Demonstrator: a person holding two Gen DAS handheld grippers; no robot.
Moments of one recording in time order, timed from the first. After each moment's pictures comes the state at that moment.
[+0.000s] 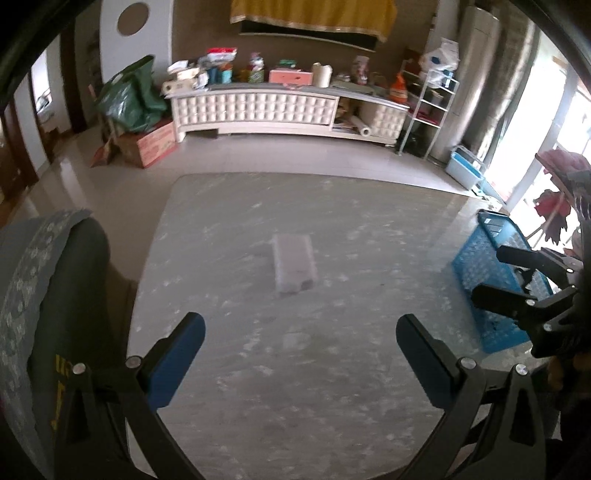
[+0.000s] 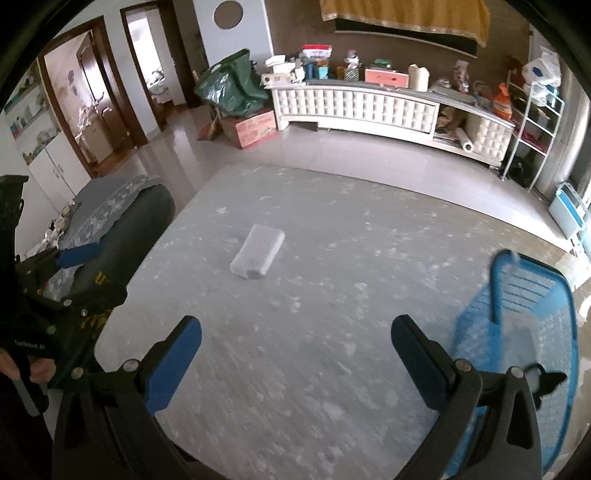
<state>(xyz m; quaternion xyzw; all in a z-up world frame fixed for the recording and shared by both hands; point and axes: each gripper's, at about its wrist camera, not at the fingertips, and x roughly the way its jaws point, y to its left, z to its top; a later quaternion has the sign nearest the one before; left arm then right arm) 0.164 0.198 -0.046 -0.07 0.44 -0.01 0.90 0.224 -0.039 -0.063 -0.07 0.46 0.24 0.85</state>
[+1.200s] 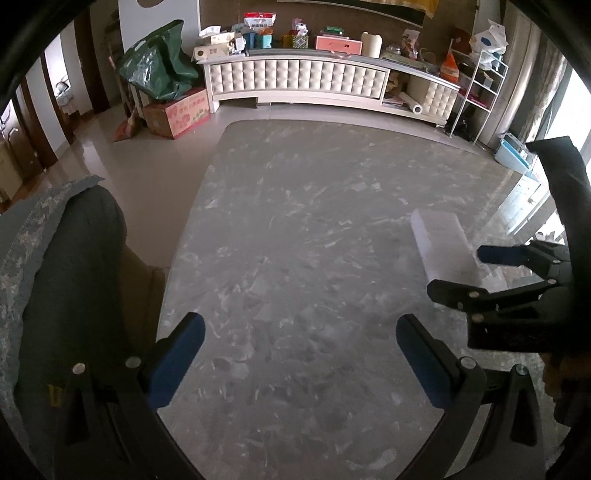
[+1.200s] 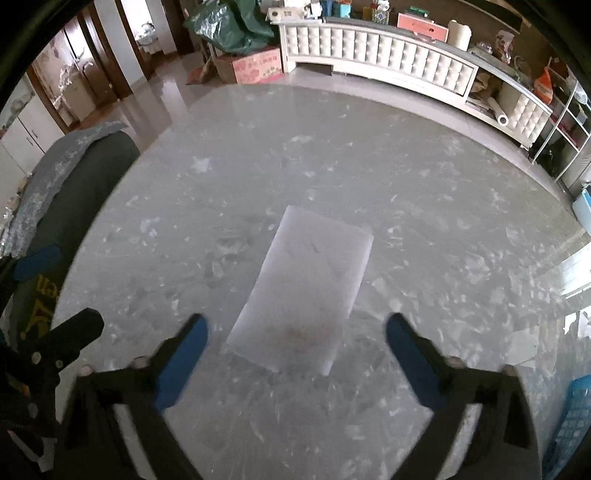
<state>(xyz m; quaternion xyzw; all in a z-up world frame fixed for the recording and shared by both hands) 0.246 0.300 -0.167 -0.05 0.48 0.05 0.88 0.325 0.101 -0.201 -0.12 0.54 0.22 0.80</state>
